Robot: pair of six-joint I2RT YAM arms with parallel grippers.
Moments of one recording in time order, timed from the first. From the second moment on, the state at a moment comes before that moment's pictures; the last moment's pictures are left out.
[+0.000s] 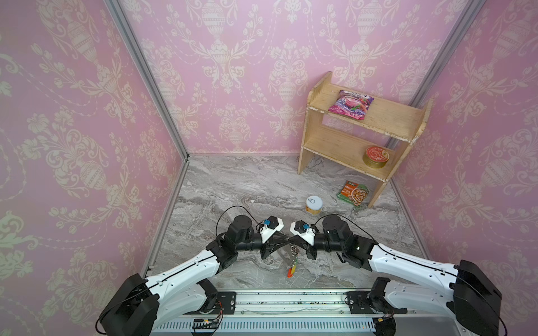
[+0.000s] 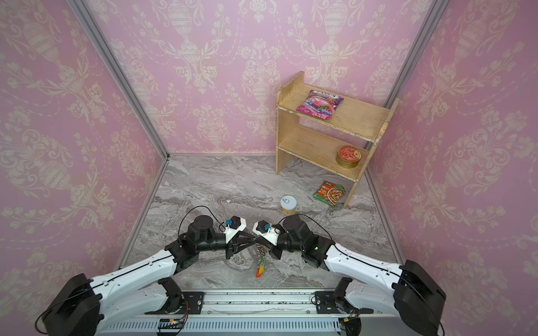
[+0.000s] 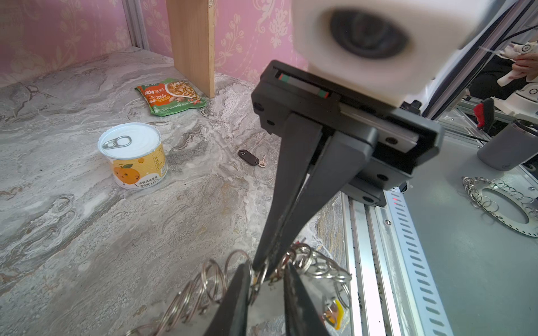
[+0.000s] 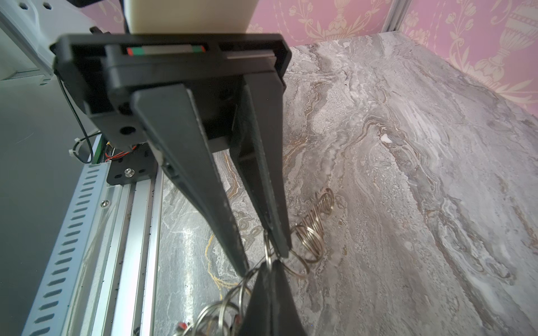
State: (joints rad) left arm -0.70 1.03 0.41 0.24 0.65 0.03; right arm 0.85 1.11 0.54 0.10 -0.36 -0.18
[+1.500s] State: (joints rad) left arm -0.69 0.84 0.44 -0.07 0.56 0.20; right arm 0.81 0.96 0.52 0.06 -0.24 -0.08
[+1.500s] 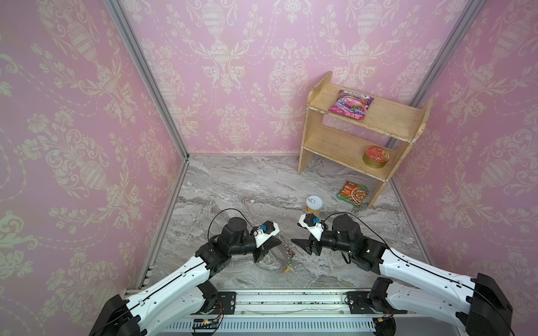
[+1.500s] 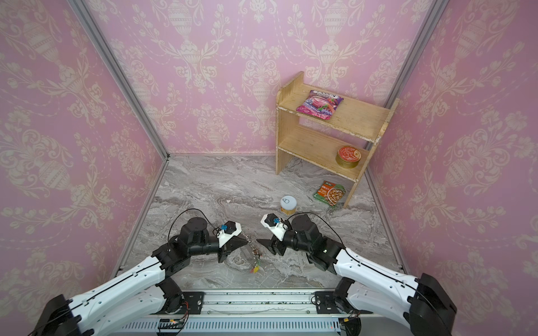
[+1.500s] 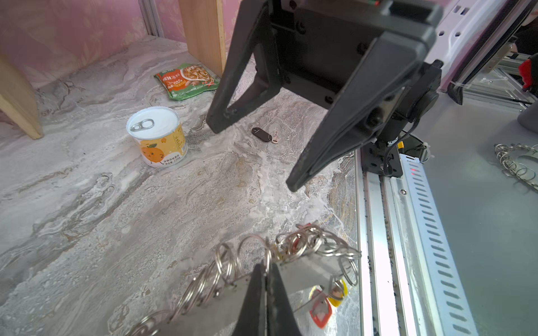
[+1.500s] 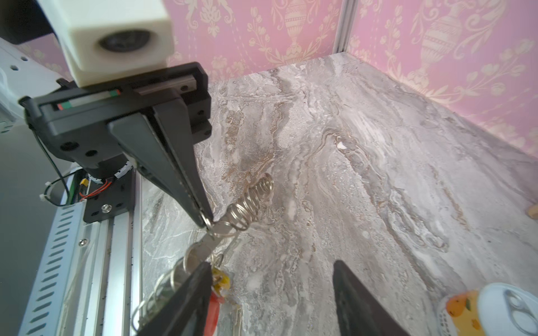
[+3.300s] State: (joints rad) left arm -0.76 0.63 0.51 -0.39 0.46 0.31; right arm 0.45 1.14 0.62 -0.78 0.17 0.75
